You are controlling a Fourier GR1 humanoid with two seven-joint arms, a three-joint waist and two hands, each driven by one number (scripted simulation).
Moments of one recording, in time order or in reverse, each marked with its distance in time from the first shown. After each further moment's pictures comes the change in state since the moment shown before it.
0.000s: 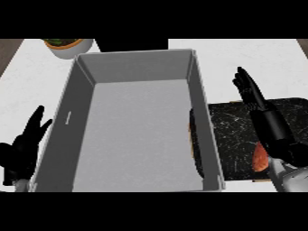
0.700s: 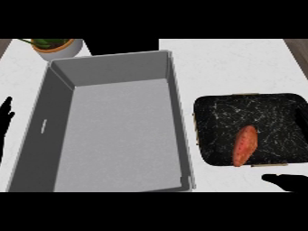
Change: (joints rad) left arm -0.059 0.174 0.043 0.083 -0.130 0.006 0.083; right arm 0.356 -0.209 -0.166 0.098 0.113 -0.041 -0.147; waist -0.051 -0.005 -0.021
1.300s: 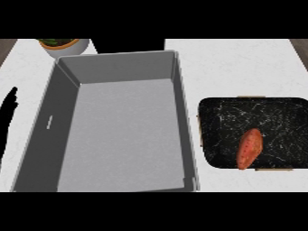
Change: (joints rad) left arm -0.087 -0.012 0.006 0.048 -0.051 -0.049 0.039; right arm 0.097 -0.180 -0.111 0.083 0.096 0.108 -0.183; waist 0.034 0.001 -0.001
